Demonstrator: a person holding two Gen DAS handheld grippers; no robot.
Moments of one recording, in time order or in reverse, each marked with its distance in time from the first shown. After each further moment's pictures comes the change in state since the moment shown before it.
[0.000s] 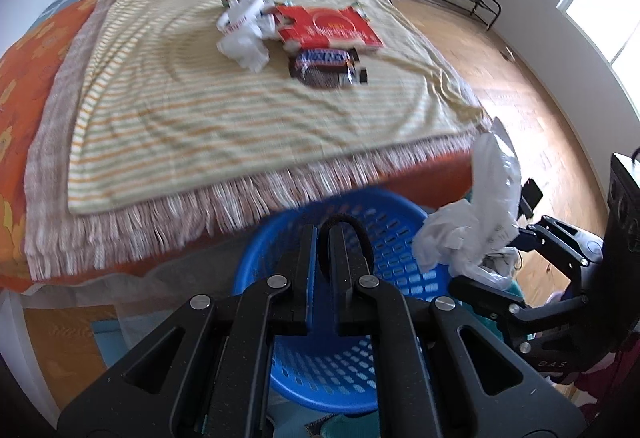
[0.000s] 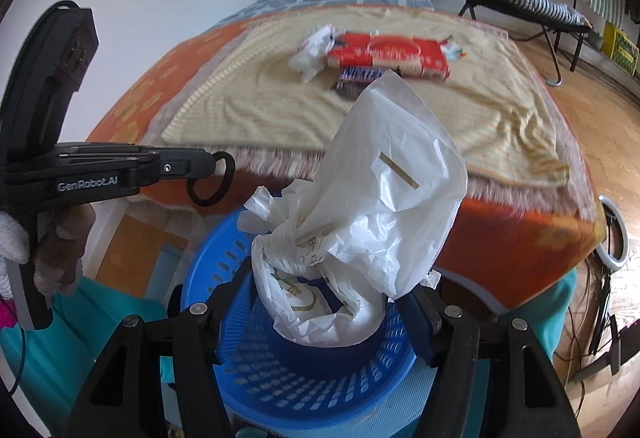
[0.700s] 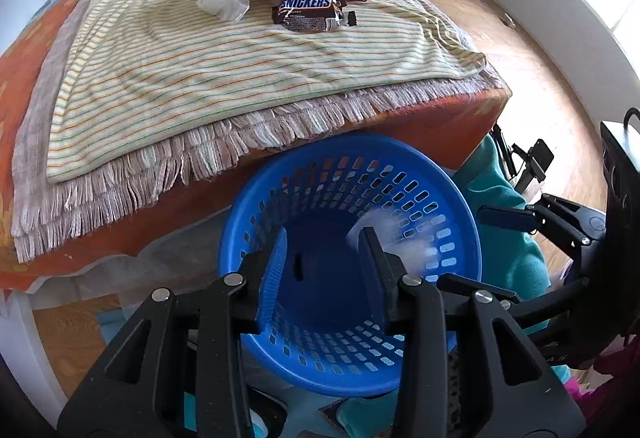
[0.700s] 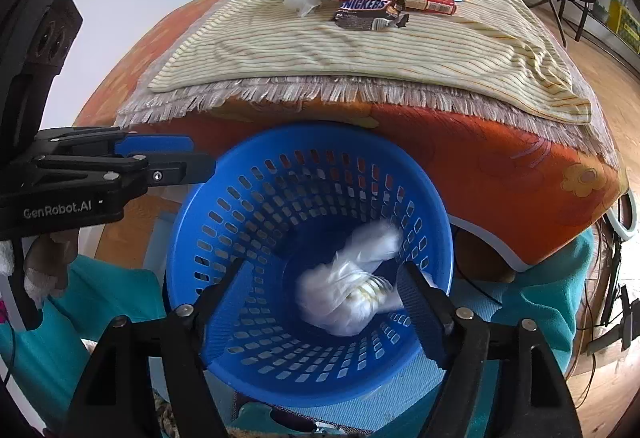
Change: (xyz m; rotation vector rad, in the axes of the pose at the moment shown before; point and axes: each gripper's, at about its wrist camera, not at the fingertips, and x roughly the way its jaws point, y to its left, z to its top) left arm 0.022 -0.011 -0.029 0.072 0.077 0.042; right arm 0.028 -0.001 -0.032 0.030 0.117 0.006
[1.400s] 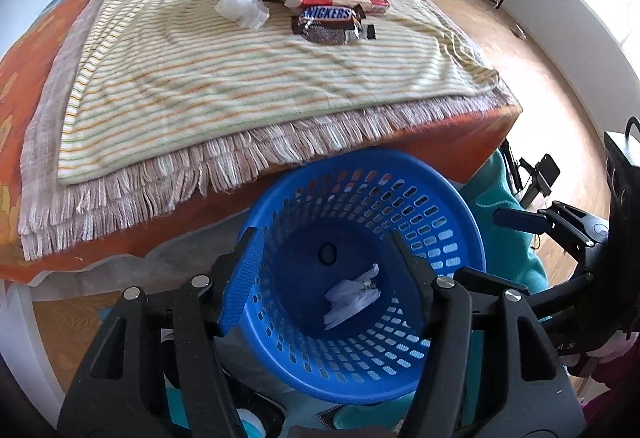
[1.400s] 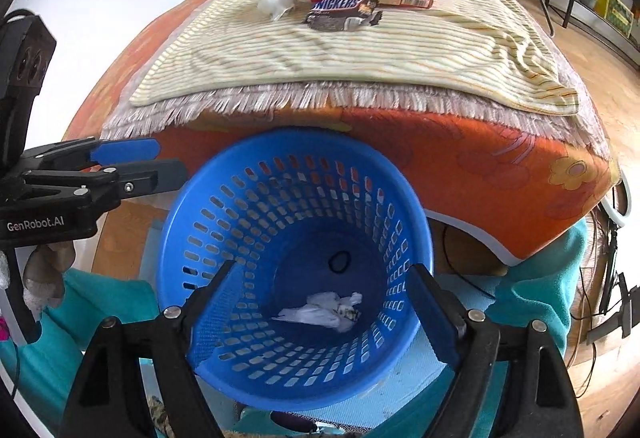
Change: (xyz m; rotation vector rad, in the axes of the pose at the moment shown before) left arm -0.005 0.011 0.010 -0.050 -0.022 0.020; right arm -0.001 -0.015 0.010 0.056 0.010 -0.021
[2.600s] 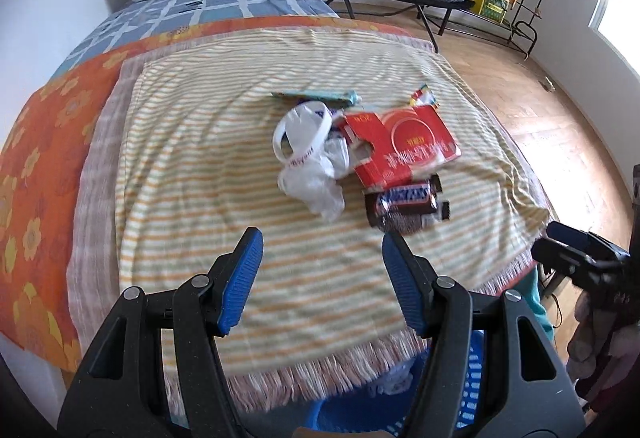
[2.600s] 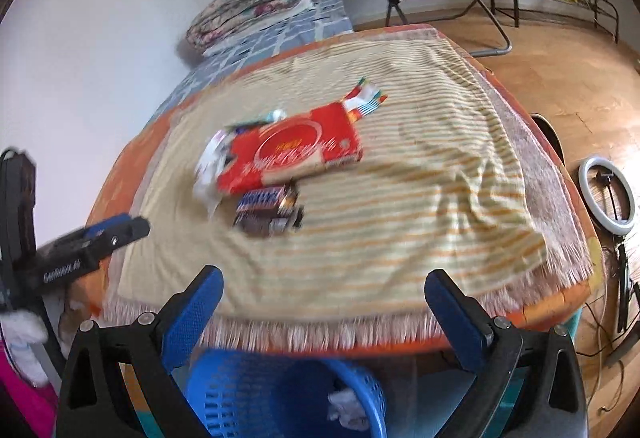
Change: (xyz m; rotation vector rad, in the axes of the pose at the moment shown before) left arm -0.006 0.049 0.144 -0.045 -0.184 0.106; right arm -0.019 -0.079 0.133 0.258 -0.255 0.039
